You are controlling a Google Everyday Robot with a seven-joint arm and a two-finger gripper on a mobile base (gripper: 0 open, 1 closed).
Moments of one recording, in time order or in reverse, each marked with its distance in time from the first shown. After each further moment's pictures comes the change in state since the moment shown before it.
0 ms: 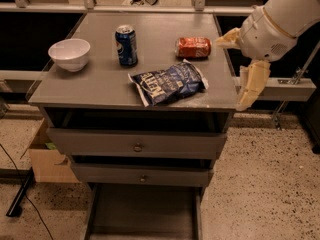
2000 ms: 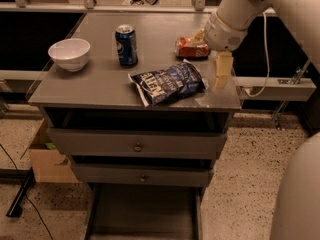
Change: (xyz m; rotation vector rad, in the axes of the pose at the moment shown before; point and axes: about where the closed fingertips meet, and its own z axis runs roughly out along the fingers) arm 0.012 -0.088 0.076 -0.084 0.091 -0.140
